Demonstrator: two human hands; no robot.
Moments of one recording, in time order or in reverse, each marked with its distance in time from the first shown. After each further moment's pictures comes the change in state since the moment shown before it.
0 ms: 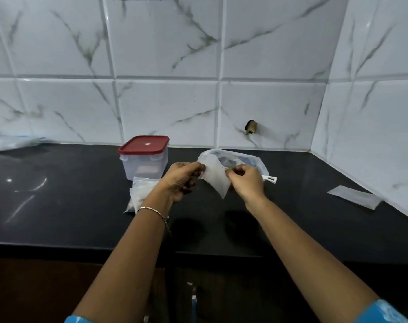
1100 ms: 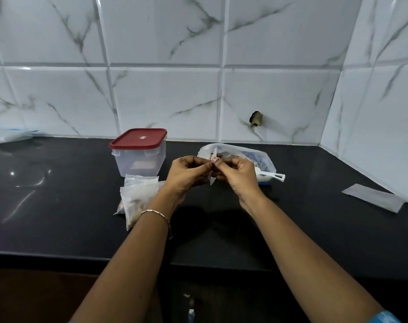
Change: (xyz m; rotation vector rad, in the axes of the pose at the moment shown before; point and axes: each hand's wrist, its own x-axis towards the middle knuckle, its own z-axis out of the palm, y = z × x) left_hand 0.024 -0.025 0.011 -0.032 -0.008 0.223; right_hand 0.016 0.008 0.025 0.439 -0.212 -0.109
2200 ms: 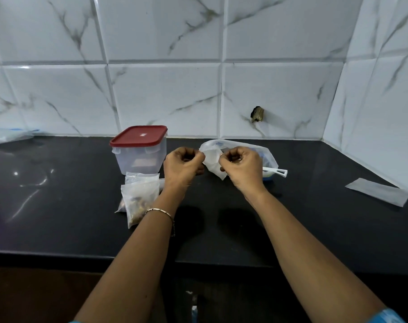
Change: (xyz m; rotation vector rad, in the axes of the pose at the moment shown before) left_hand 0.009 -0.004 0.005 0.096 0.316 0.152; right_hand 0.008 -0.002 -0.001 -0.376 0.197 -0.201
